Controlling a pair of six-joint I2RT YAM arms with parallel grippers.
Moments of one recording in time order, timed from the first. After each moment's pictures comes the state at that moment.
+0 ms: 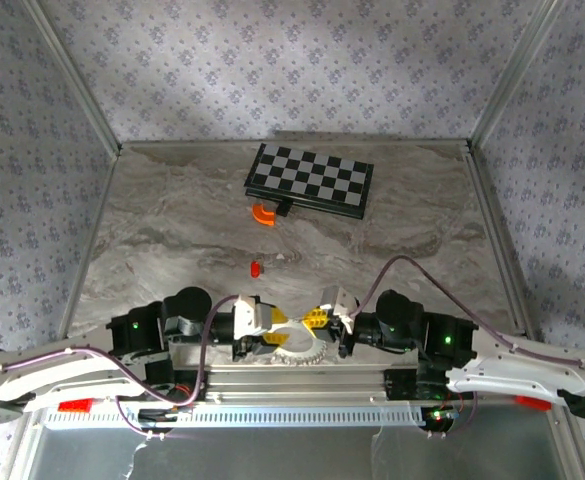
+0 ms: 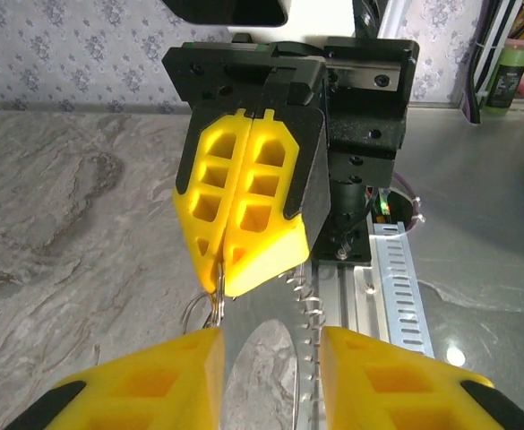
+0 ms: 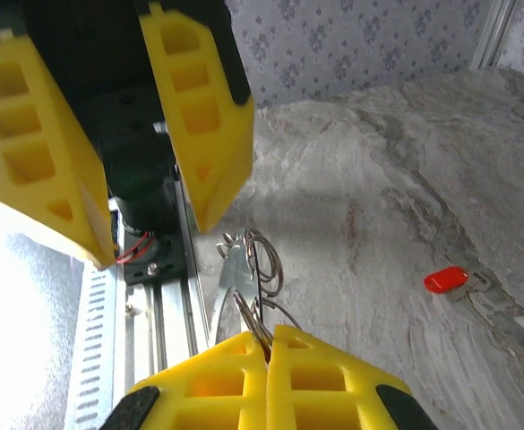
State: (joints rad) left arm -1.30 0.66 0.63 -0.25 0.17 0.06; right arm 1.29 0.62 0.53 -0.16 -0.02 0.04
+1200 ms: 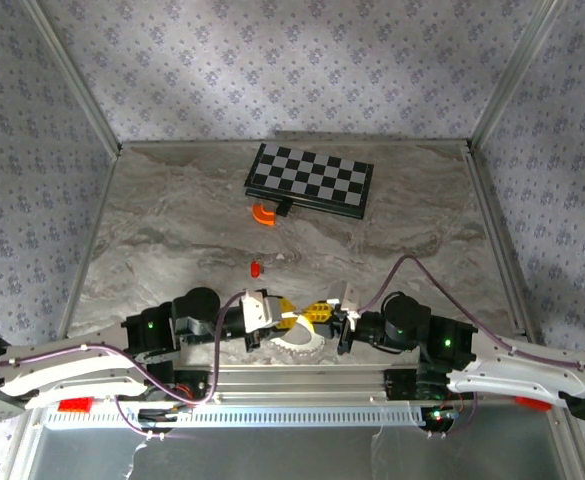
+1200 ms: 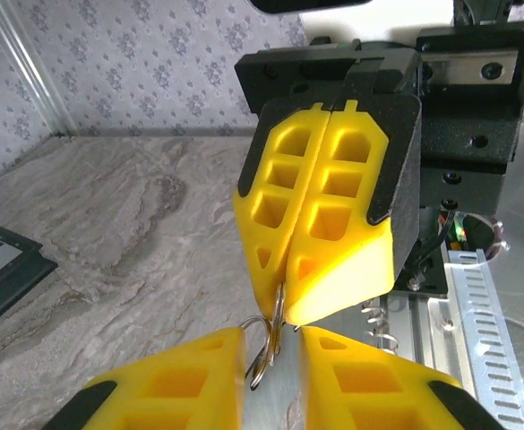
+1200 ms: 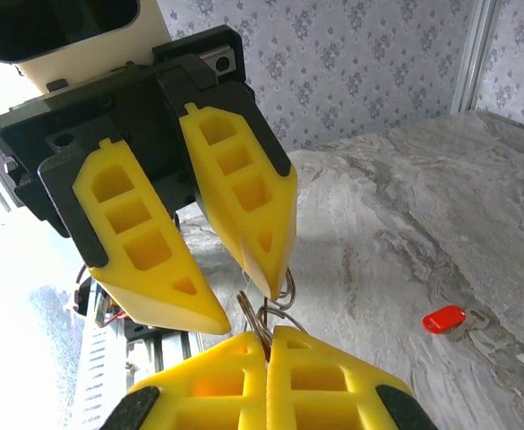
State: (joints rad) left arm -1.31 0.73 0.60 -0.10 0.03 0.11; right arm 1.29 0.59 0.49 -0.03 0.00 0.09
